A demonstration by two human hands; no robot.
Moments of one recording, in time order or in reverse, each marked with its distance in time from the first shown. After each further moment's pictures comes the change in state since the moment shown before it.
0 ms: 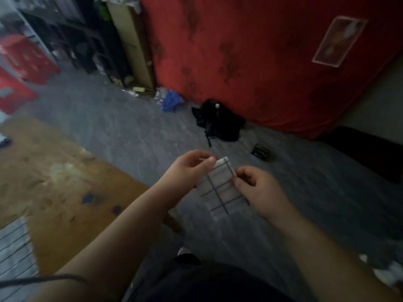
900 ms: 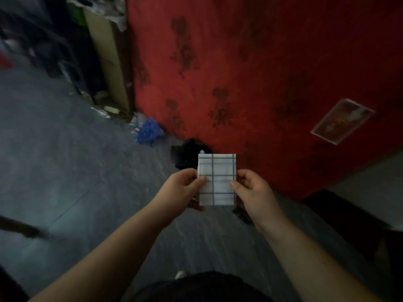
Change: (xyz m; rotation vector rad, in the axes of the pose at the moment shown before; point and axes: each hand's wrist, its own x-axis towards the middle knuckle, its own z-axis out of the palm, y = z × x) left_hand 0.409 0.086 -0.091 -0.239 -0.025 -0.044; right_hand 0.443 -0.065 -0.059 0.126 0.146 0.118
